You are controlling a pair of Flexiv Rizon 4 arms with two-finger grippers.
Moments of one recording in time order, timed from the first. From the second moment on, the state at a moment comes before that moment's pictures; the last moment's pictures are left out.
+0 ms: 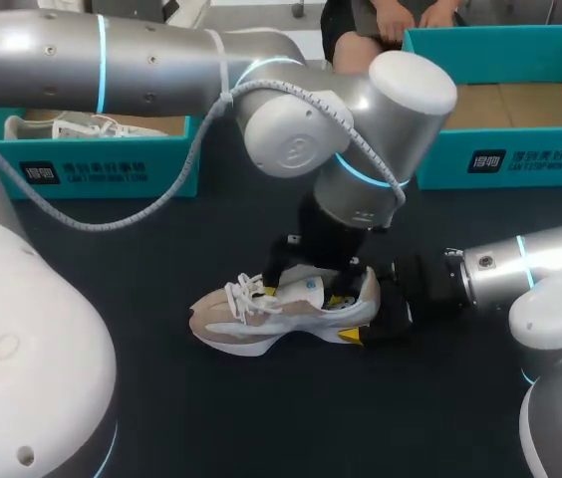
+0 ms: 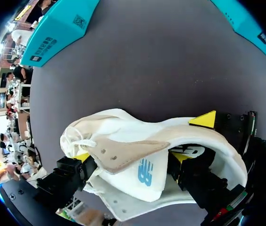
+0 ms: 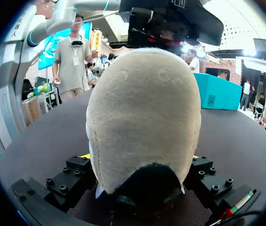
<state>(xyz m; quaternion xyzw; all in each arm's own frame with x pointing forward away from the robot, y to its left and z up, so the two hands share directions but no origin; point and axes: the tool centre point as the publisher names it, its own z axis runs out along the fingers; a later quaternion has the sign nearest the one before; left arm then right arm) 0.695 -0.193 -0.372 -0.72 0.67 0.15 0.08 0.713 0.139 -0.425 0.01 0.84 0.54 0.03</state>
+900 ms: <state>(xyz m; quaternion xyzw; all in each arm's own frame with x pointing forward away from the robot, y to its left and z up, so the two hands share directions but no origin) 0.678 -0.141 -0.329 -0.74 0.65 0.13 0.08 0.713 0.139 -0.425 0.01 0.84 0.54 0.03</state>
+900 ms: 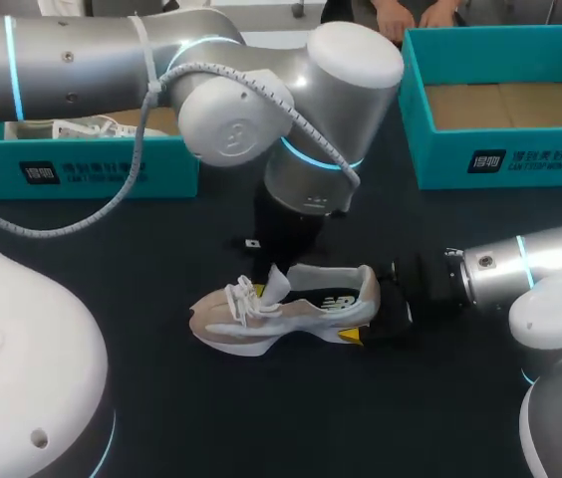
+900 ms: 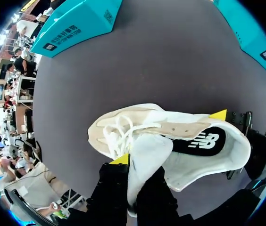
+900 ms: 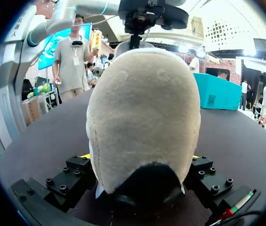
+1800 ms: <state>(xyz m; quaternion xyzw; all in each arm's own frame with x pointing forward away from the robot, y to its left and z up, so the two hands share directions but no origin) 0.667 -0.062 -0.360 -0.78 0.60 0.17 0.08 0.713 0.140 -0.425 0.01 0.84 0.54 0.03</state>
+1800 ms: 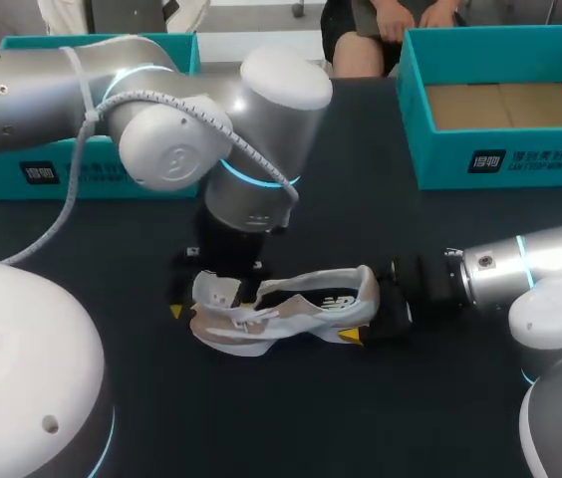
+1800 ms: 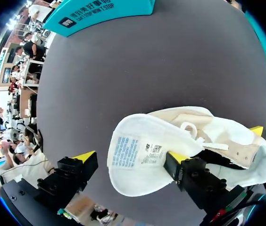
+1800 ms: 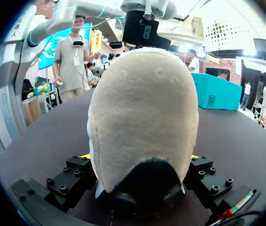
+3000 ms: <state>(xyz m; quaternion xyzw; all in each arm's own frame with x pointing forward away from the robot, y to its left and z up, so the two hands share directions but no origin) 0.707 -0.066 -0.250 -0.52 0.85 0.04 -0.04 0.713 0.140 -0.425 0.01 0.84 0.54 0.03</state>
